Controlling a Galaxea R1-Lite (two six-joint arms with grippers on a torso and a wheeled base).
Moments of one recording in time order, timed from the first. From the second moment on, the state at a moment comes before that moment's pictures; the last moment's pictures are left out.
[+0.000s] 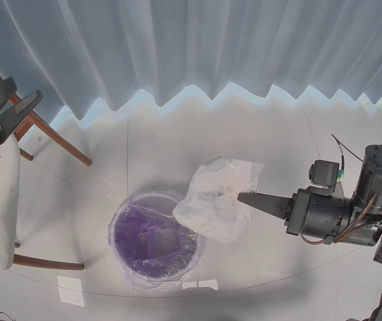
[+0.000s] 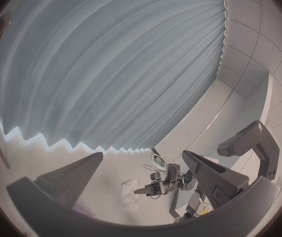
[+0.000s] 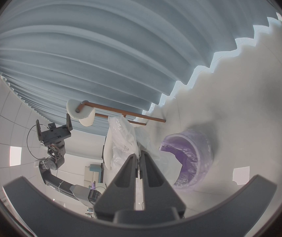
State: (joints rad) left arm -0.39 0.98 -0.60 -0.78 -0.55 -0.49; right arm 0.72 1.54 -0.56 -0.83 0.32 0.65
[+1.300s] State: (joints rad) left arm -0.46 0.99 -0.58 -0.78 -0.56 -0.45; right arm 0.75 2.40 -0.48 -1.55 0.19 0.57
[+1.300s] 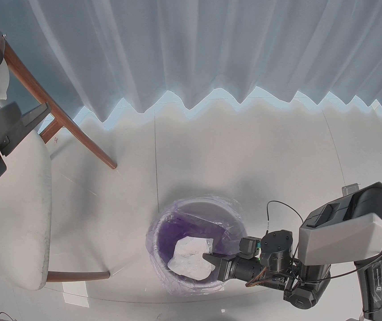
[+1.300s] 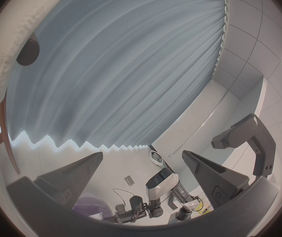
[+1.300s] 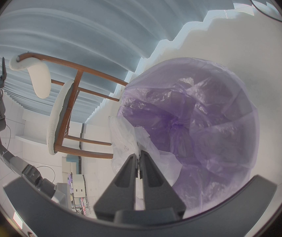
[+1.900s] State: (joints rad) left arm -0.46 1.00 -0.55 -0.78 -0.55 -0.35; right arm 0.73 2.42 -0.52 -1.55 0.19 0.53
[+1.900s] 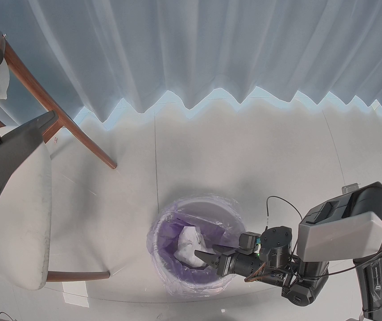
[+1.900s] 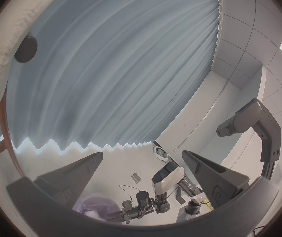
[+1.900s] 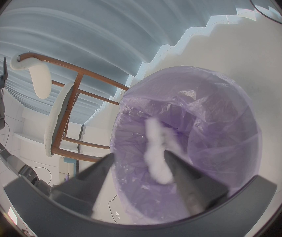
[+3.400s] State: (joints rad) left arm -0.17 0.59 -0.50 -0.50 -0.48 -0.35; right arm 0.51 0.96 -0.20 -0.71 0.05 0.37
